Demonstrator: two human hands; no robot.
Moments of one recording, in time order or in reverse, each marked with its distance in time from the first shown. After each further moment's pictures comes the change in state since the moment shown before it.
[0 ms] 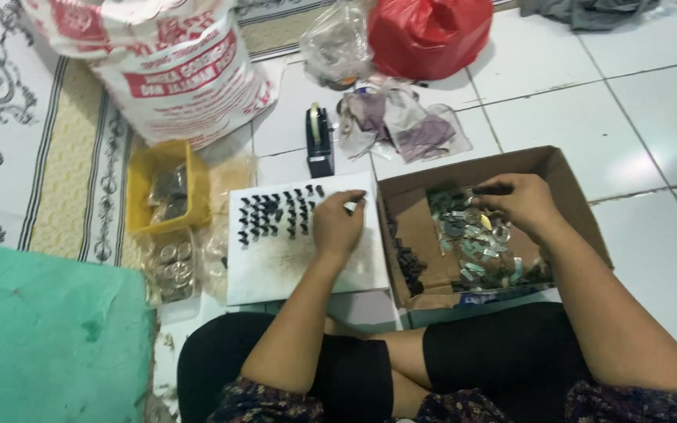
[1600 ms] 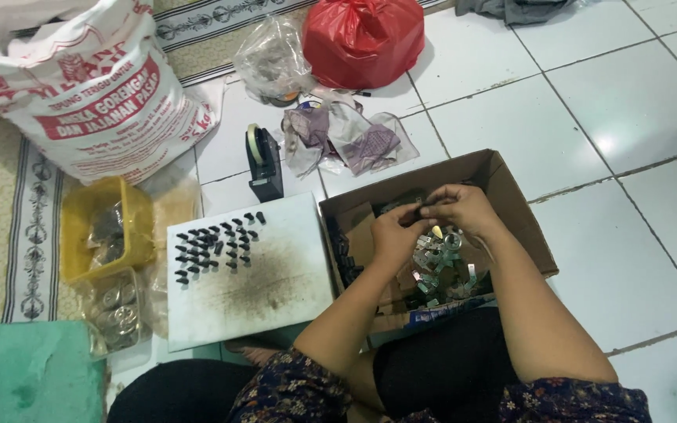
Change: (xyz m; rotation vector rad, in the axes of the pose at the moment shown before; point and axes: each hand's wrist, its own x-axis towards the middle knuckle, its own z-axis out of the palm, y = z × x) left_hand -0.024 0.092 0.176 -0.587 -0.328 -0.207; right_hand 0.062 0.083 0.004 0.549 -0.131 0.092
